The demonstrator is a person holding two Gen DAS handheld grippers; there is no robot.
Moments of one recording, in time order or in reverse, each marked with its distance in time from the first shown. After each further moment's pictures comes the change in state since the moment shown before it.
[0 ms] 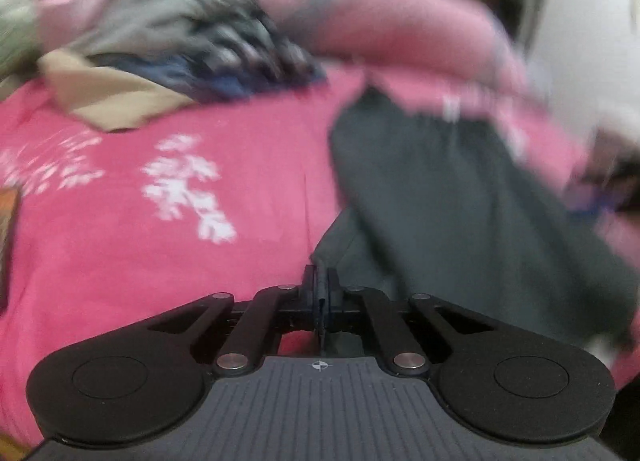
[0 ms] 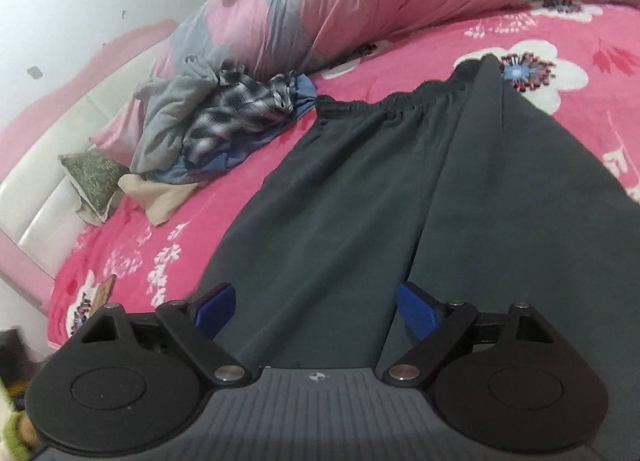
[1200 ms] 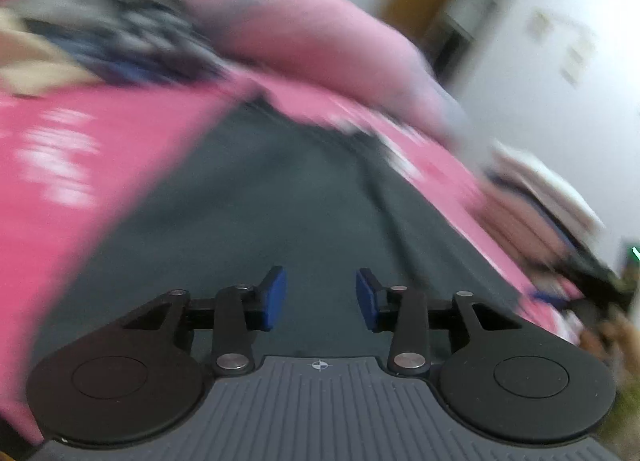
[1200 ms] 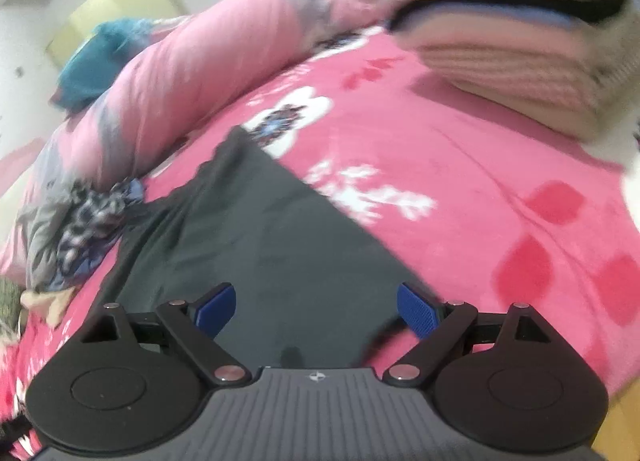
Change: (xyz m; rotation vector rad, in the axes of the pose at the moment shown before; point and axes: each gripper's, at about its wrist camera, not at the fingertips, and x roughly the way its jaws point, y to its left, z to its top) left arm 0.009 -0.111 -0.024 0.058 0.132 -0.349; right arm -0.139 -0.156 -0.070 0.369 -0.221 -0.316
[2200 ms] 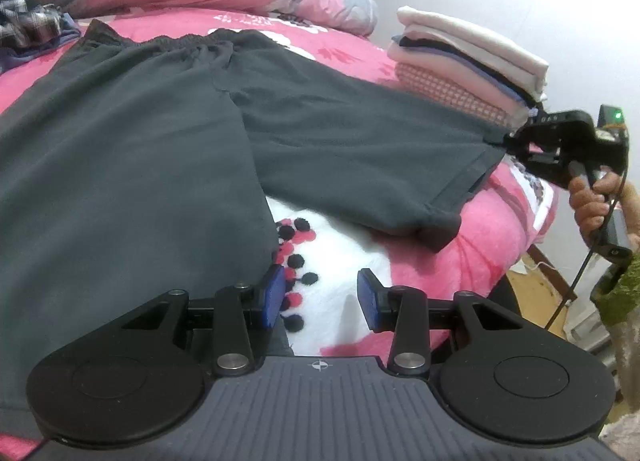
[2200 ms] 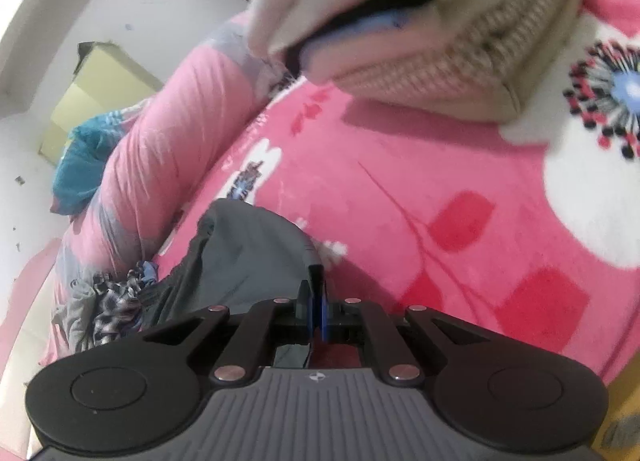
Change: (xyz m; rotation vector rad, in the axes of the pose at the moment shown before) left arm 0.073 -0.071 -0.038 0.216 0.182 -0.059; right arm -0.019 -0.091 0.020 0.252 -0.065 0.102
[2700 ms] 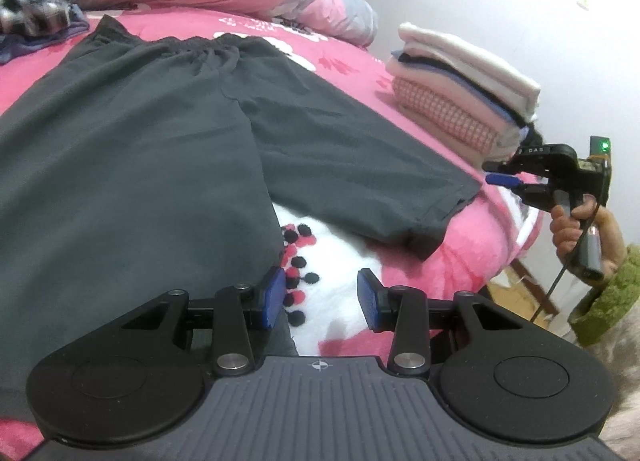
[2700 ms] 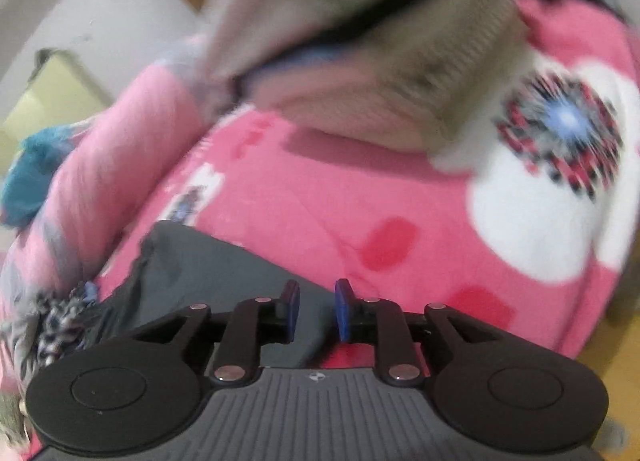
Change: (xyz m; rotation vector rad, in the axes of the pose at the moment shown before) left arm -0.025 0.013 0.003 -0.065 -0.032 -0.039; right arm -0.017 0.015 -0.007 -0.092 -0.108 -0.143
